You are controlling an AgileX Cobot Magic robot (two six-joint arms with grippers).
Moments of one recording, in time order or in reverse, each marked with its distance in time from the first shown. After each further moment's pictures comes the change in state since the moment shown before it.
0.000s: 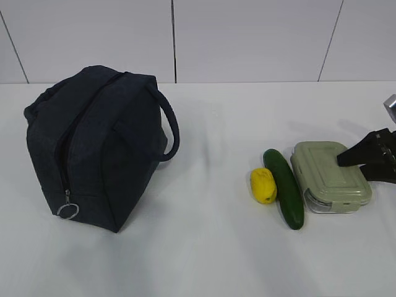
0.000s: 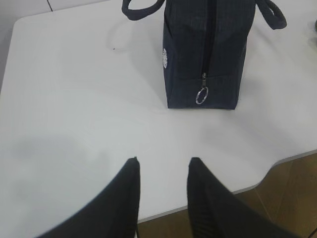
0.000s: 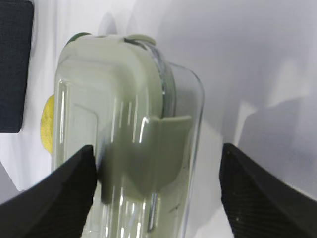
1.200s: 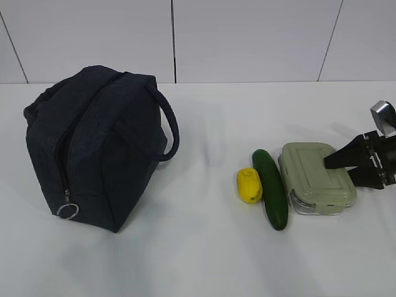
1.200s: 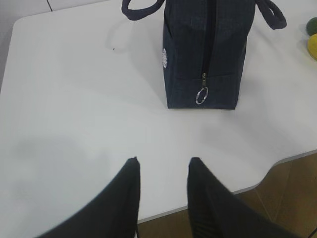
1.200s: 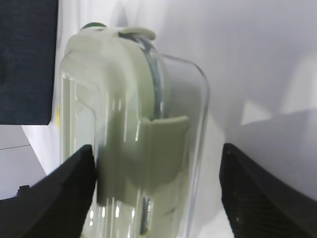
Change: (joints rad) left arm 0.000 0.000 0.000 0.000 0.000 0.000; right arm 0.035 0.055 -0.004 0.034 0.053 0.015
